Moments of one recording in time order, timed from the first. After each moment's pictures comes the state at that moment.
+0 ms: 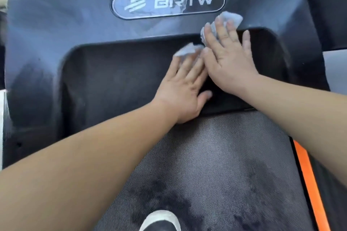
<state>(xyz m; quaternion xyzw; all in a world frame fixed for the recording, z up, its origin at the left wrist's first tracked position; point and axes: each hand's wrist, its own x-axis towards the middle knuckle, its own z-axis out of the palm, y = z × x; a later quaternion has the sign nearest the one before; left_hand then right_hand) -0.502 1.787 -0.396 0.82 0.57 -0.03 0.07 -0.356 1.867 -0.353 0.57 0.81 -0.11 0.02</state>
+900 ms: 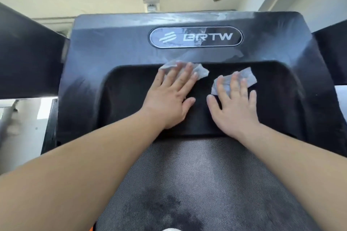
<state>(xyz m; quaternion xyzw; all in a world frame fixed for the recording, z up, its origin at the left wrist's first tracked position) -0.582 1.780 -0.375 0.76 0.65 -0.05 0.04 -0.375 1.810 -0.367 0.62 0.76 -0.15 0.10</state>
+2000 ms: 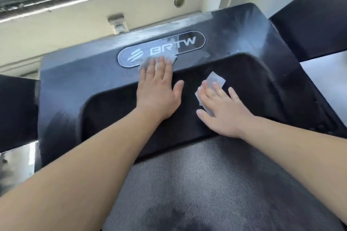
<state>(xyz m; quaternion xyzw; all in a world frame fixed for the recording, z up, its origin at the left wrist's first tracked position) -0.553 1.838 -0.359 0.73 0.69 0.00 0.06 -0.340 1.809 -0.351 0.54 0.81 -0.19 0.13</state>
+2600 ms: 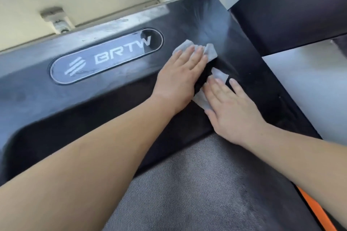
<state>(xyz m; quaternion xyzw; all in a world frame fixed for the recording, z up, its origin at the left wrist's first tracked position) -0.431 1.912 -0.372 0.90 0.44 0.07 0.02 -0.255 1.815 -0.358 0.60 0.78 0.00 0.17</state>
